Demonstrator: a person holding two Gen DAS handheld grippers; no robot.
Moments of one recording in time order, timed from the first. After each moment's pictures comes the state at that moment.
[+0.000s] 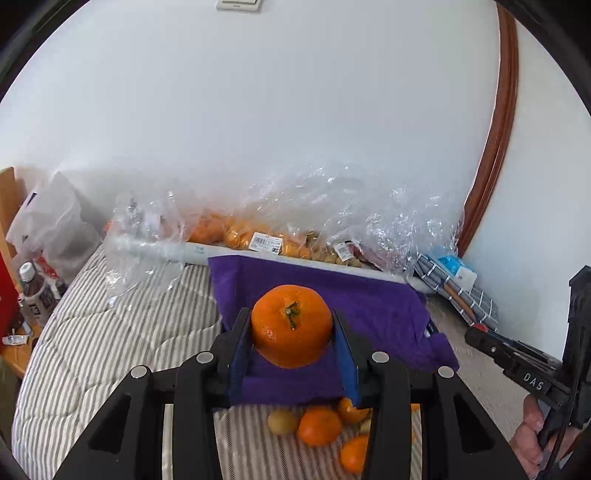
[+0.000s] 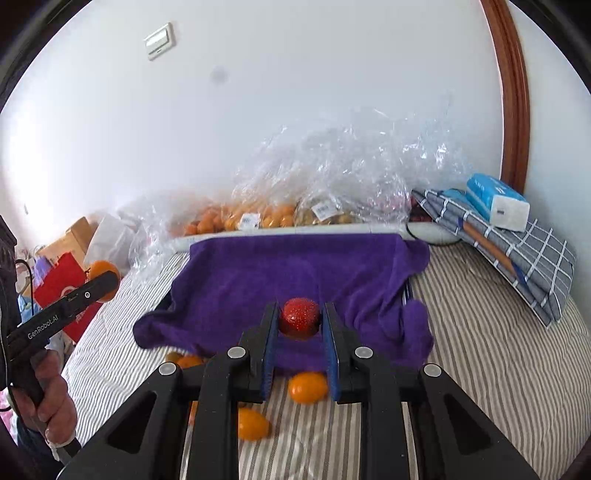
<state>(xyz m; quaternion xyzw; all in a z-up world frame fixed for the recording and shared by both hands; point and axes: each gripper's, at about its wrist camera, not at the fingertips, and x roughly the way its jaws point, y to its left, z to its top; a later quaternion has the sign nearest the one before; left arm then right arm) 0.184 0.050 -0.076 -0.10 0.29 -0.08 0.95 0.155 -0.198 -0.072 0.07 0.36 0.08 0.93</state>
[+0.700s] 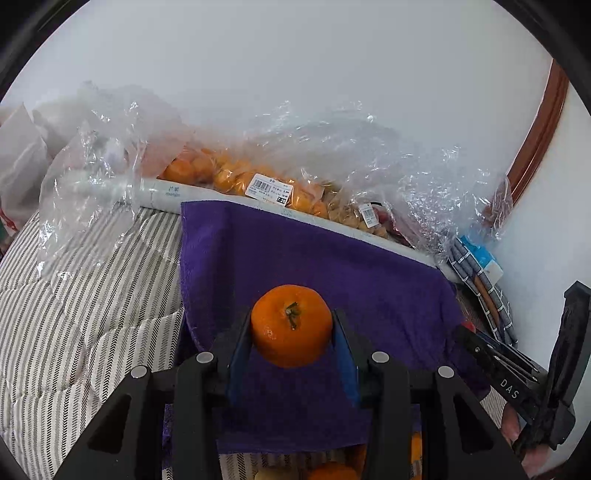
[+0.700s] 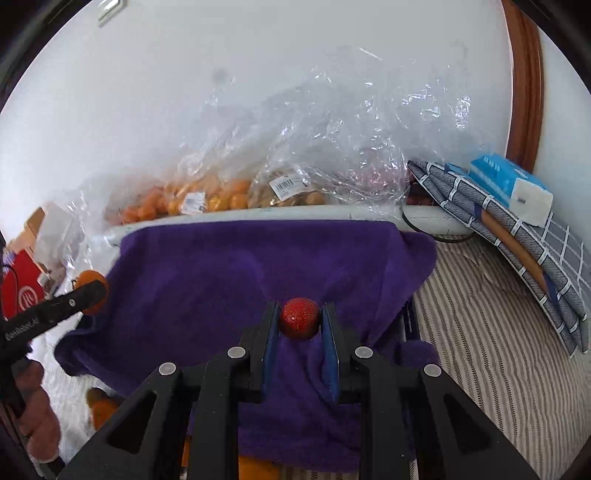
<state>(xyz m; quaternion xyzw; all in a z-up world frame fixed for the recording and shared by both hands) 0.275 0.042 -0.146 -0.15 0.38 -0.08 0.91 0.246 -0.205 -0.142 0.04 0.41 0.04 0.91</state>
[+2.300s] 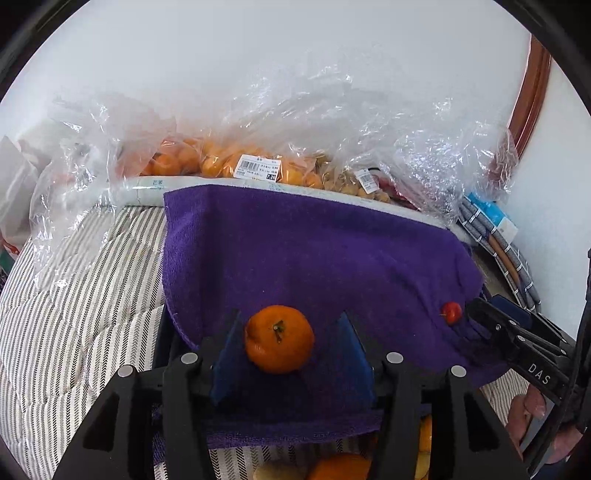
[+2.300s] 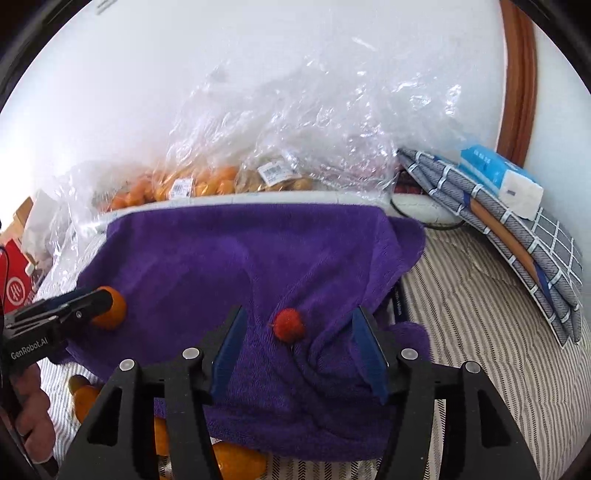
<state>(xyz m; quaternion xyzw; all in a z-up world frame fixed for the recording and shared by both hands) 0.277 0.020 -0.156 -0.08 0.40 -0.08 0.91 0.240 -0.208 -0.141 0.03 0.42 0.02 0.91</state>
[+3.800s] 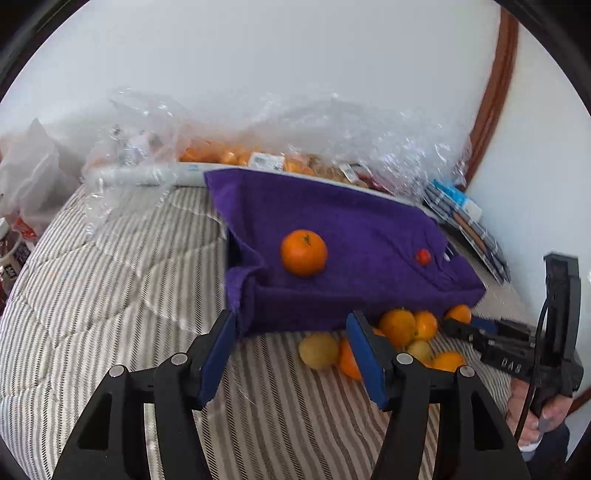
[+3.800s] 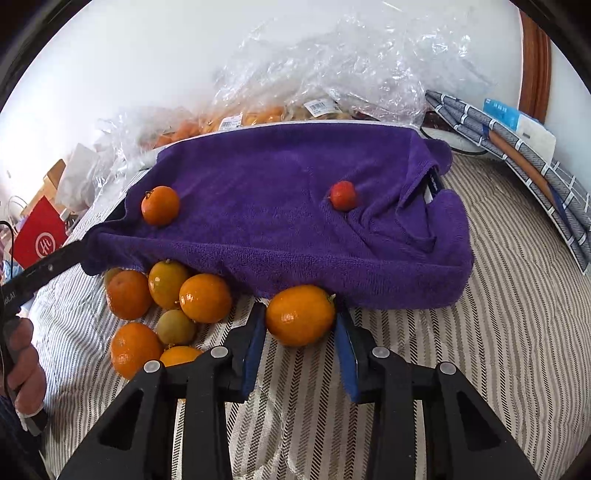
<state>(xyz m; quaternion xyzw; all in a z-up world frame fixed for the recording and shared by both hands) 0.180 0.061 -0.157 -0.07 0.38 -0.12 0.92 0.166 -0.190 -0.162 0.04 0.47 0.08 0.88</state>
